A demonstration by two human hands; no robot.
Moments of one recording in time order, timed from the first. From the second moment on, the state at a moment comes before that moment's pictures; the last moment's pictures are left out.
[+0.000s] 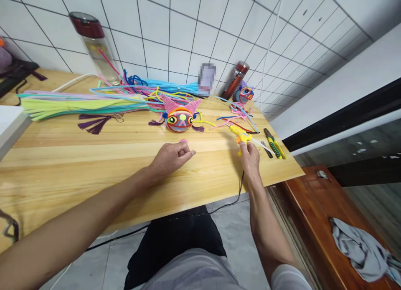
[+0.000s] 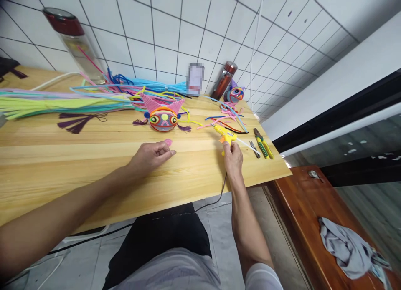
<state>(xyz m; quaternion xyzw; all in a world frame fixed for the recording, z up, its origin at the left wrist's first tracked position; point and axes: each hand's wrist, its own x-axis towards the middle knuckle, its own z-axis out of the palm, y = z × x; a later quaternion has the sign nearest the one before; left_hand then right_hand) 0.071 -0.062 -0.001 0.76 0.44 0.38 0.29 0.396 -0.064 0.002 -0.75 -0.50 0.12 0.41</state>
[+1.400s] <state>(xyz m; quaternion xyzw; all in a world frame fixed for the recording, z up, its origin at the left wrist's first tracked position) 0.170 -0.048 0.046 0.79 0.52 0.24 0.20 0.377 -0.101 0.020 -0.77 -0.52 0.06 0.35</state>
